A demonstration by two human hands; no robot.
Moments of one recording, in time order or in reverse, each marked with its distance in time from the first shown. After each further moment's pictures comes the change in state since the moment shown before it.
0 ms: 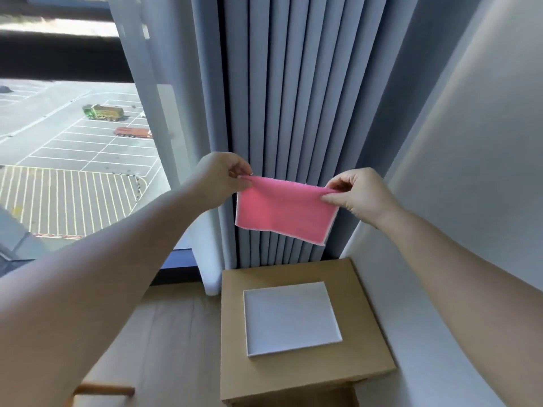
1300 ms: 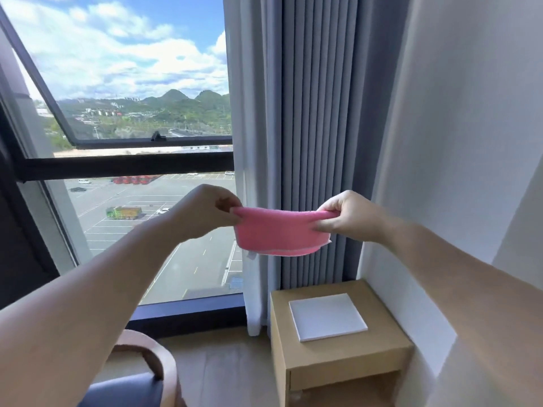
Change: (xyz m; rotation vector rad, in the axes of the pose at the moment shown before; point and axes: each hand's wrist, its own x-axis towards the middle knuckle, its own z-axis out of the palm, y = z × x) left_hand -0.430 0.107 -0.263 0.049 0.040 0.149; right_hand -0.374 -0.290 -0.003 -0.049 -0.139 -0.256
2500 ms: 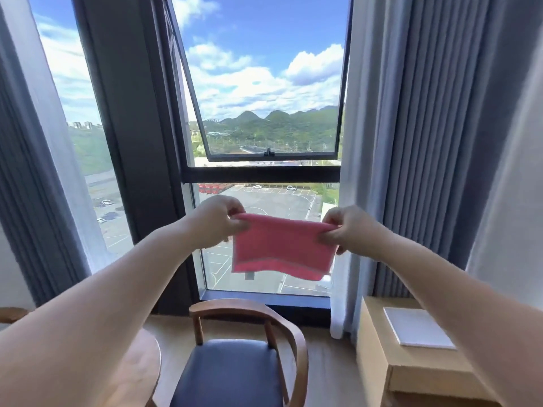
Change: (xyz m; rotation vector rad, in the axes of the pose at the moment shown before) left_hand -0.261 -0.062 -0.247 0.263 0.076 -0.160; right_hand -0.043 -0.291 0.193 0.132 -0.075 -0.088
